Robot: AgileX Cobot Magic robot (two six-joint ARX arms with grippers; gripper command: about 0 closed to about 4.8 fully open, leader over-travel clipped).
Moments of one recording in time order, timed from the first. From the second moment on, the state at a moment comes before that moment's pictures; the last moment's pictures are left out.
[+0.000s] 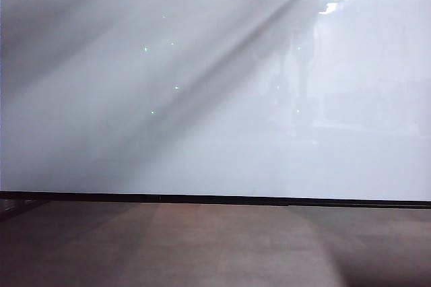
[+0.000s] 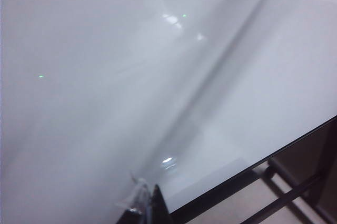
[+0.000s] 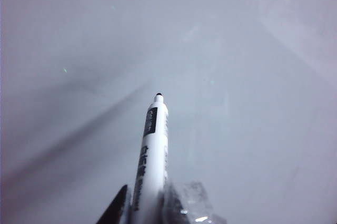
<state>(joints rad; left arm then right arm) -0.56 1.30 1.56 -0.46 -0.15 0.23 0.17 1.25 1.39 -0.16 0.02 -0.01</state>
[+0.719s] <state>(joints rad) -0.56 1.32 1.56 -0.40 -0.10 0.23 0.17 1.42 1.65 -0.25 0.10 -0.08</state>
